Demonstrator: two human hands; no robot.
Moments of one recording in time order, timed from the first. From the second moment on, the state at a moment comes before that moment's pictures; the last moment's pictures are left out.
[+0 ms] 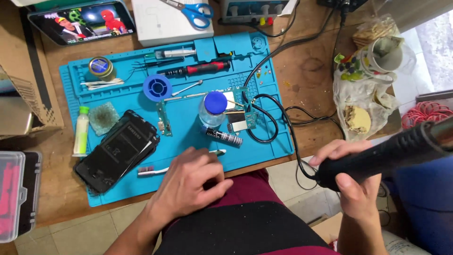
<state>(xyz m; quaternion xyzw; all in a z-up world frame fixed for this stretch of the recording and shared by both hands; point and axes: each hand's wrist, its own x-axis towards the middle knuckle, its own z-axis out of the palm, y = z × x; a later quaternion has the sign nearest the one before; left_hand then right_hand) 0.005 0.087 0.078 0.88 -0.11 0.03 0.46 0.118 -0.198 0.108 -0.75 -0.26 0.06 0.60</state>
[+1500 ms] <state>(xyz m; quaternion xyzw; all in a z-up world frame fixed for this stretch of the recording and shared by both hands) 0.033 0.090 0.052 0.93 -0.14 0.25 0.25 0.080 -0.153 -0.009 -0.60 -0.34 0.19 0.70</state>
